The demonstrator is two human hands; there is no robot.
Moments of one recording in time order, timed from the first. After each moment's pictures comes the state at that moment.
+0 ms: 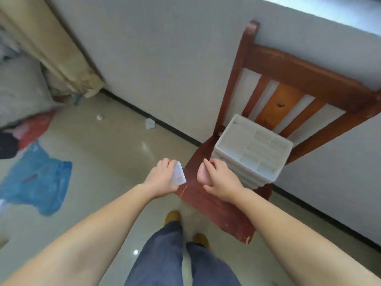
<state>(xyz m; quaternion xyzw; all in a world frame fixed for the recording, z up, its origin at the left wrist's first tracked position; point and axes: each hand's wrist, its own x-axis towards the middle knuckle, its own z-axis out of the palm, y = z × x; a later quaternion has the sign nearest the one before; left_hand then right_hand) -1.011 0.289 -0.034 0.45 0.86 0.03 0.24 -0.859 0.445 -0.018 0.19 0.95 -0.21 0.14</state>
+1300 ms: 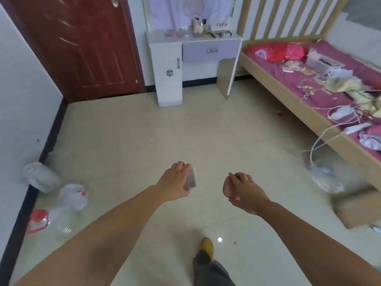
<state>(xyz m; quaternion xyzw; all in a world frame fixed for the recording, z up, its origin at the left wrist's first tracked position) -0.306 -0.534 0.062 -0.55 0.83 0.12 0.00 -0.564 -0.501 0.064 -0.78 0.61 0.07 0.13</state>
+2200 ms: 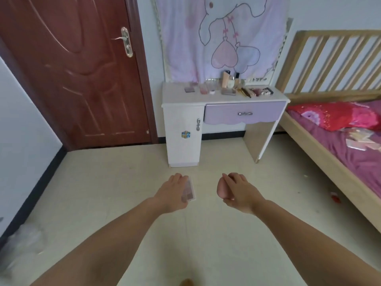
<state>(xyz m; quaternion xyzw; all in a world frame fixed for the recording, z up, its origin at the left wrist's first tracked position) -0.234 -1.207 0.078 -0.61 0.78 0.13 -0.02 -0.487 -1.235 0.096 -0.85 0.52 0.02 0.10</state>
